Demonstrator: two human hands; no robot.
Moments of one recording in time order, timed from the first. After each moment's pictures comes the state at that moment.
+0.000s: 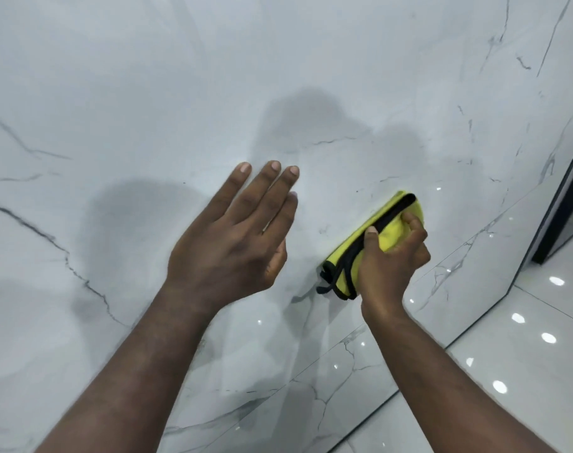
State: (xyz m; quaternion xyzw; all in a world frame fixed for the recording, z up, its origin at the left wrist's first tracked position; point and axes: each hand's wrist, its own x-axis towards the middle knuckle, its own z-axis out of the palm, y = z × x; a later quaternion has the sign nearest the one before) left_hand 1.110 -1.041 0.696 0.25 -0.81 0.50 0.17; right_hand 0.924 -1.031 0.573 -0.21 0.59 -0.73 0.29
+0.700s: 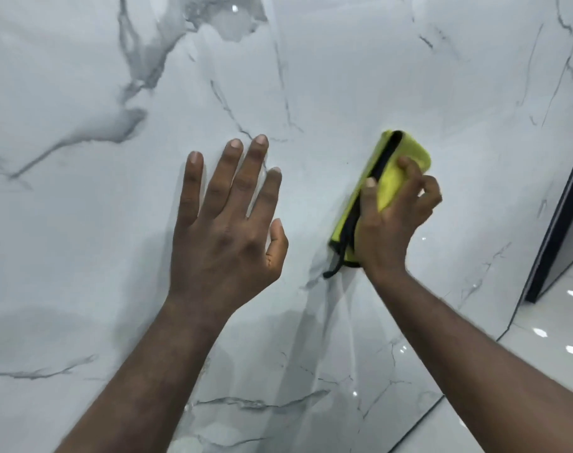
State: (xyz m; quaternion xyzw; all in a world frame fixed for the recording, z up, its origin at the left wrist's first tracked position) left_hand 1.281 -0.956 0.741 0.36 -0.72 0.49 0.33; right_hand 1.073 -0.996 0.675 -0.38 0.54 -0.75 0.03
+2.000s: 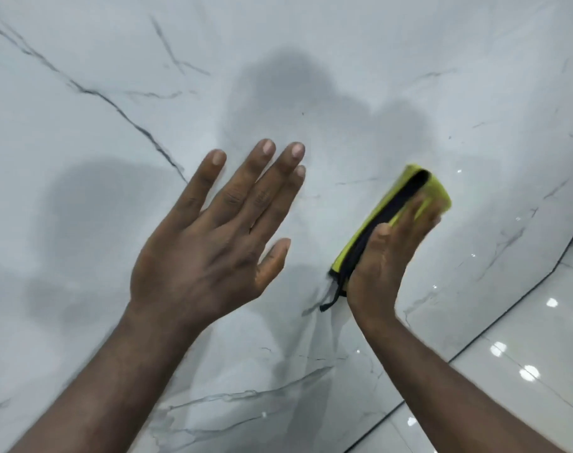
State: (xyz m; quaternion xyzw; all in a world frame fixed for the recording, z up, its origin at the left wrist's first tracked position) left_hand 1.245 -0.984 0.722 0.29 -0.77 0.56 0.05; right_hand 1.070 -1.016 0.547 -0.41 0.54 -0.72 0.13
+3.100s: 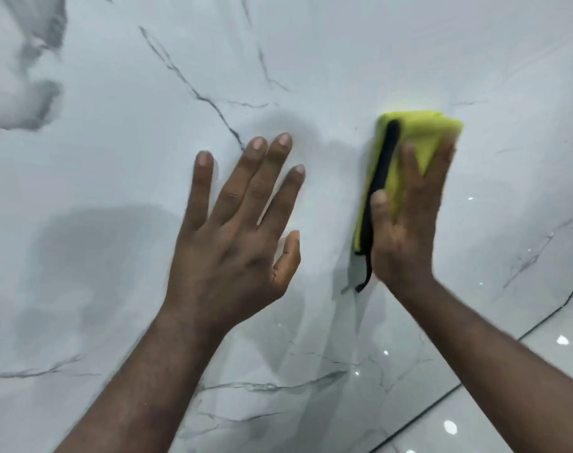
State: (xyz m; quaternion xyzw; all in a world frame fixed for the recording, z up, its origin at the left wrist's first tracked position) left_hand 1.268 -0.959 0.723 0.36 -0.77 0.49 0.20; right_hand 1.051 -1.021 0.617 -0.54 0.46 -0.70 0.00
